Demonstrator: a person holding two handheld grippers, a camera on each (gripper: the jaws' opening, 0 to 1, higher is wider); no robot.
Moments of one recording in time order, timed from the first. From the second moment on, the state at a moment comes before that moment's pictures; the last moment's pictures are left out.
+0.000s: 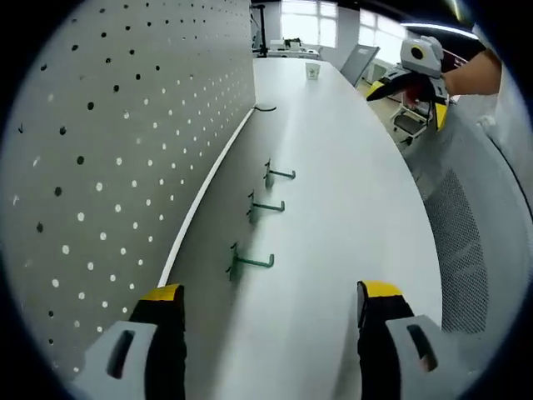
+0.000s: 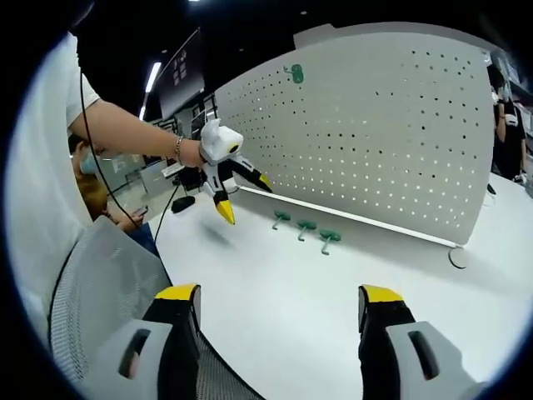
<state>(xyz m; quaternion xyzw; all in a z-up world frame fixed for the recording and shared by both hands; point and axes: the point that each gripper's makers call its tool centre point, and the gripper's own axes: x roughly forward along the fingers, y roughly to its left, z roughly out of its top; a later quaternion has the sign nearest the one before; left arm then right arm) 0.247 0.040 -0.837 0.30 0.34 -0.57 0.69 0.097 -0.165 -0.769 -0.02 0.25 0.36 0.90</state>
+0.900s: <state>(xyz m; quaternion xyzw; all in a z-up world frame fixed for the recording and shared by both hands) 0.260 0.027 -0.865 0.35 0.37 -0.59 0.63 0.087 -0.170 -0.776 -0.02 0.27 0.35 0.90</state>
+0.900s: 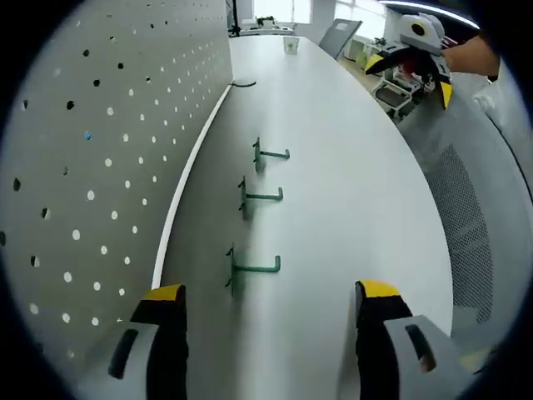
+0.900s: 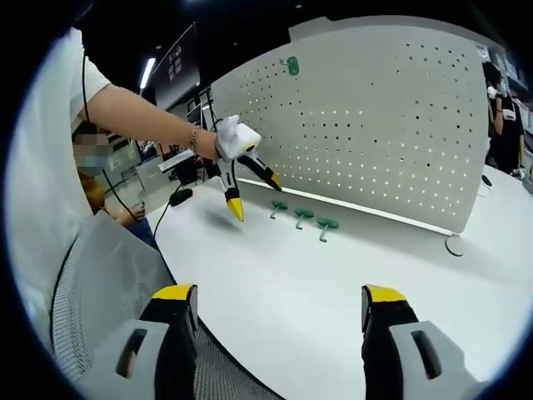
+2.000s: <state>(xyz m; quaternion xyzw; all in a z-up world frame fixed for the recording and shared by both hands) 0.262 0.026 -0.882 0.37 0.37 -0.60 0.60 0.086 -0.173 -0.777 -0.01 0.28 0.35 0.90</state>
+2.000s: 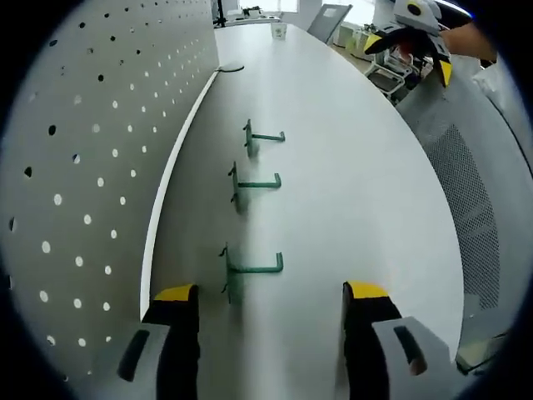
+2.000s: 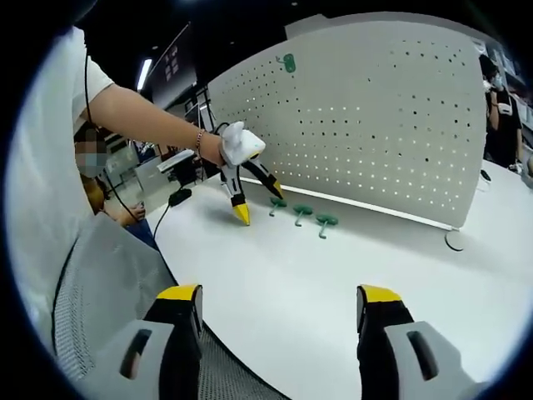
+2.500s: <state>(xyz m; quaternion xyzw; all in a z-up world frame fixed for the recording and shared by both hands) 0.274 0.026 -0.879 0.35 0.38 -0.57 0.64 0.085 -0.175 -0.778 0.00 0.27 0.34 0.90</state>
